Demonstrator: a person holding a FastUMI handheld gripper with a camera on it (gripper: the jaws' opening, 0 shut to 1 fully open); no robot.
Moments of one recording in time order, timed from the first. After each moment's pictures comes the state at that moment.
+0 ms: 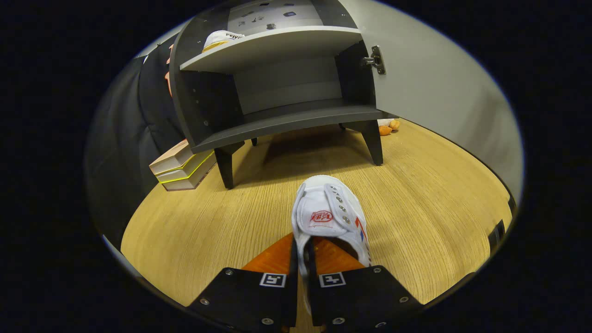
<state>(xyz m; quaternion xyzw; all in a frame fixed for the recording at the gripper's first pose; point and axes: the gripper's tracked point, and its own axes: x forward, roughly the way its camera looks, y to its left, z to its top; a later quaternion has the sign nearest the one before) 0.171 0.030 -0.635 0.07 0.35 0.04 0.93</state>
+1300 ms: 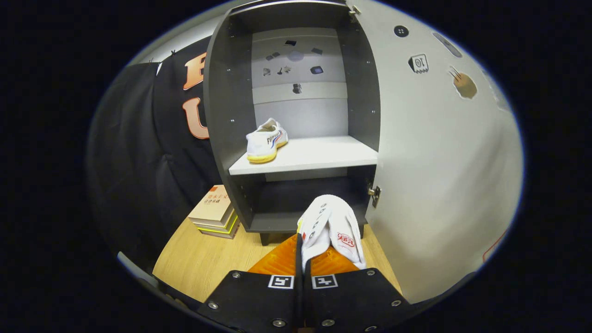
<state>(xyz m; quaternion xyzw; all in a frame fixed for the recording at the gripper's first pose) 0.190 0.041 -0.335 0.02 0.26 0.03 0.96</state>
